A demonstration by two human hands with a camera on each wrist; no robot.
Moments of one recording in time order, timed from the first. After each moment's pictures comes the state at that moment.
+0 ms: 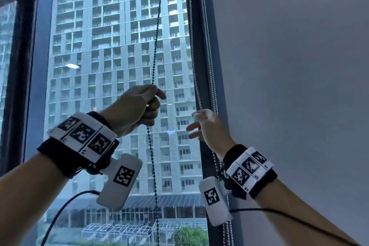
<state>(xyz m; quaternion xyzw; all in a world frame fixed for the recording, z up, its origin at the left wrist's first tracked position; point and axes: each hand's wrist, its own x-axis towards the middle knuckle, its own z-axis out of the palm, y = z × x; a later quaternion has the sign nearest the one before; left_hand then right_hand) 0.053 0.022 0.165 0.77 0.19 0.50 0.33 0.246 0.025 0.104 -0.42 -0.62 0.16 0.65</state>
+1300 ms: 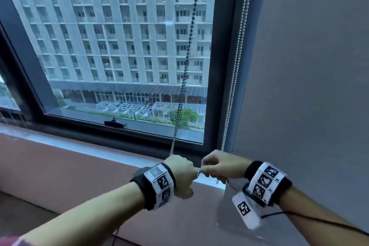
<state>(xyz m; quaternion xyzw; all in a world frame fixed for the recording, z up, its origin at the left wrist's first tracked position) 0.095 0.030 -0.255 0.94 0.27 -0.20 -0.10 0.262 -0.002 -0.253 -0.56 -0.71 0.40 0.15</state>
